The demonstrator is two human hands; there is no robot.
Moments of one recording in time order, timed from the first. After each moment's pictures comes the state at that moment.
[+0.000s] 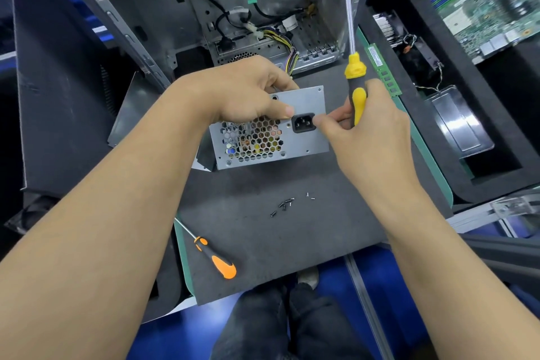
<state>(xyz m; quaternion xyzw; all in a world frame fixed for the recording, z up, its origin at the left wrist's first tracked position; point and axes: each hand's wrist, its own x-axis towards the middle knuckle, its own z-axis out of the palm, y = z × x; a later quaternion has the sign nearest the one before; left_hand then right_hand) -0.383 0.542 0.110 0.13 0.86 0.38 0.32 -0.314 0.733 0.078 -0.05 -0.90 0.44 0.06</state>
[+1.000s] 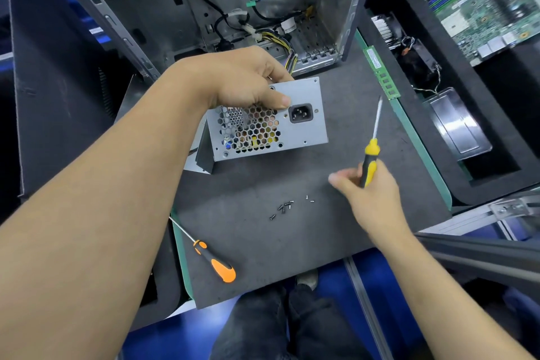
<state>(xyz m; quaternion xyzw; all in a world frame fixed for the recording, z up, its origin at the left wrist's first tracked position) -0.405 0.538 0.108 0.12 0.84 0.40 0.35 -0.269 0.777 0.000 -0.19 -0.82 0.53 -0.09</state>
